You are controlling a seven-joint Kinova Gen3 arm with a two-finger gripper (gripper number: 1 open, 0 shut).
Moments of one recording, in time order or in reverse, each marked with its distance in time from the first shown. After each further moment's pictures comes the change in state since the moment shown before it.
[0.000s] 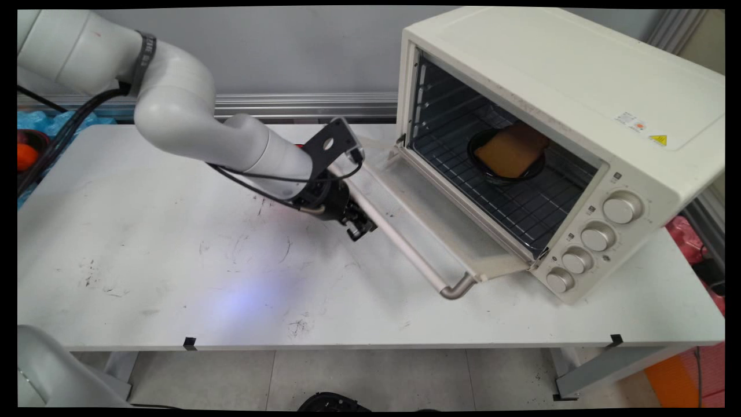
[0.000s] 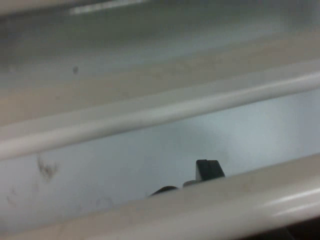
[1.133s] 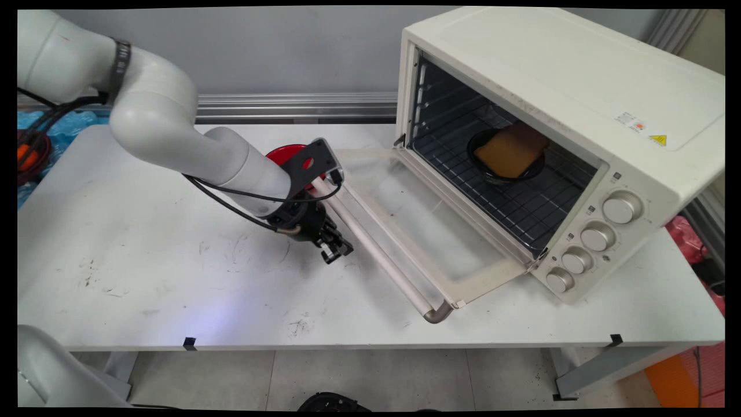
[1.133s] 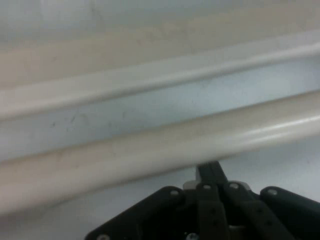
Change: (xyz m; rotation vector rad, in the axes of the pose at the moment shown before) arm -0.032 0.013 -0.011 -0.031 -0.115 -0.029
